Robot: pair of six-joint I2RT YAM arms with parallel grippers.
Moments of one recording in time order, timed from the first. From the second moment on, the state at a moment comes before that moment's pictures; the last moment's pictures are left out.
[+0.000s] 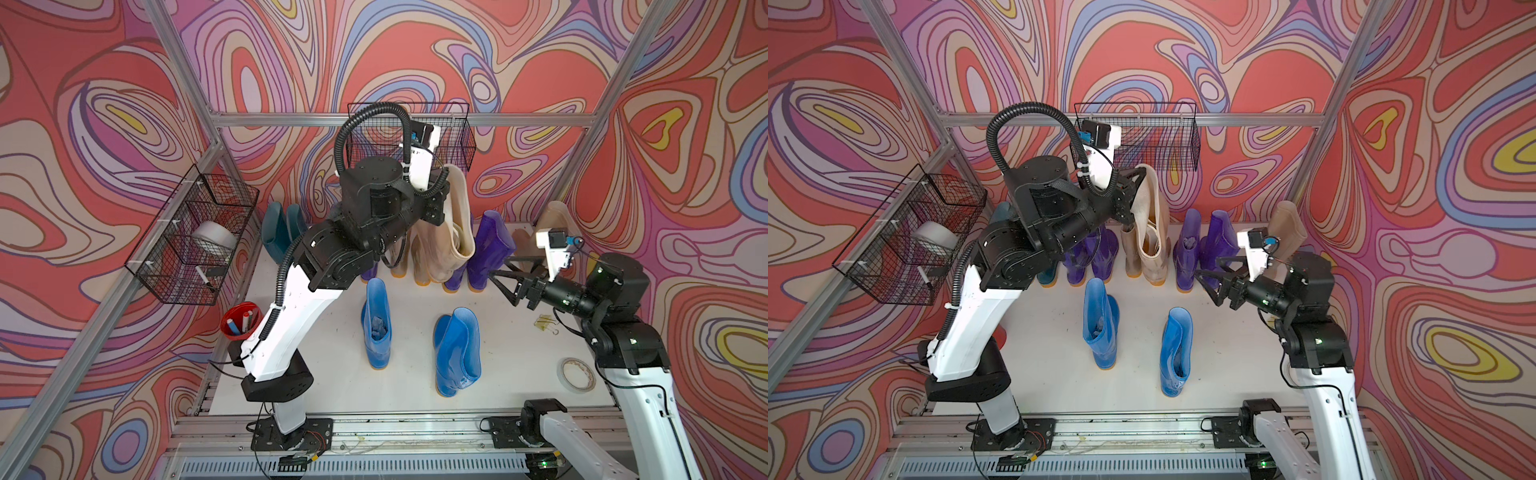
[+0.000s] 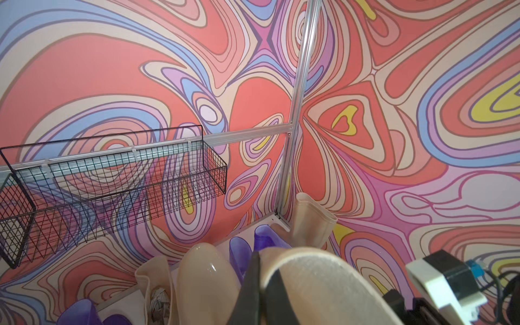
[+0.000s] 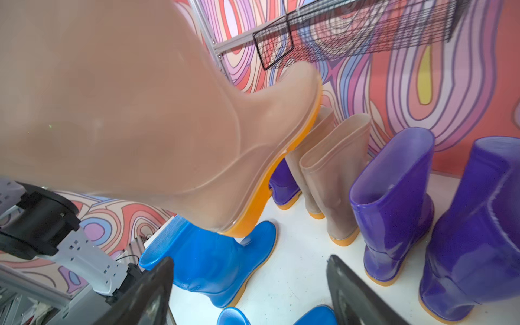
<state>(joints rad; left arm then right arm) -0.95 1.81 2.61 -0.77 -0.30 -0.12 0.08 0.84 1.18 -0.57 -0.78 0.15</state>
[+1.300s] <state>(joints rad) -0.95 1.85 2.56 -0.60 -0.46 -0.10 0.72 0.96 1.22 -0.19 0.01 0.03</state>
